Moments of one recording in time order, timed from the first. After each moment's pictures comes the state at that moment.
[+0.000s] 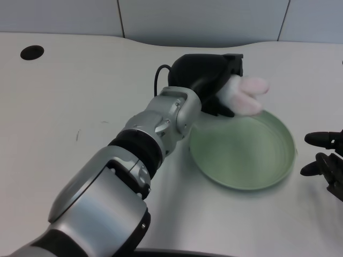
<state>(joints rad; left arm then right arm) -1.17 -0.17 -0.52 1.34 0.68 -0.20 0.28 -0.11 -0.18 -0.22 0.39 0.25 -0.21 0.41</state>
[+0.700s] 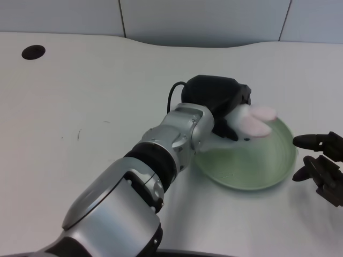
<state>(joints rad) -1.14 -0.24 -0.59 1.36 0.71 -0.13 0.23 -0.10 -0.16 -0.19 0.37 0.22 -0.22 0.40</state>
